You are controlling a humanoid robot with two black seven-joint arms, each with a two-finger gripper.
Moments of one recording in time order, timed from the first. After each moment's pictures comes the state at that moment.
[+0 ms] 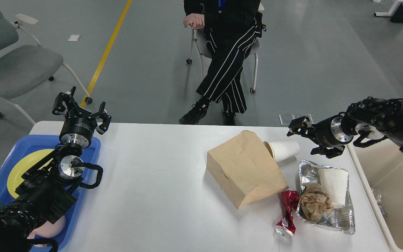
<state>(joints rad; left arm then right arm) -0.72 0.15 -0.89 -0.38 -0.10 -0.35 -0.42 1.37 -0.32 -0.98 0.62 0.15 0.59 -0.02</state>
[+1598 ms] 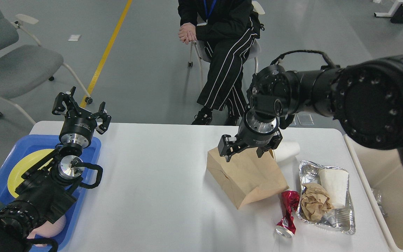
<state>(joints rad) -0.72 0.15 -0.89 -0.38 -0.10 -0.35 -0.43 1.83 0.20 -1.27 0.96 0.08 0.70 -0.03</state>
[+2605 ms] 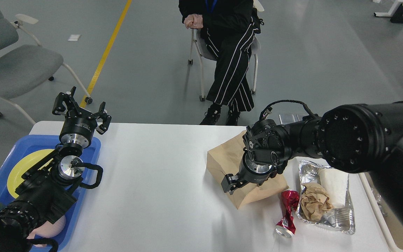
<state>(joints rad) -0.72 0.15 -0.89 -0.38 -0.10 -0.35 -0.42 1.56 0.21 -1.18 0.92 -0.16 0.53 -0.05</state>
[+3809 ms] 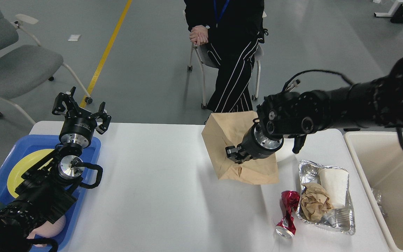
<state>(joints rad) -0.72 0.15 -0.89 -0.38 -0.10 -0.35 -0.43 1.85 -0.08 -0.99 1.23 -0.16 0.38 -0.04</state>
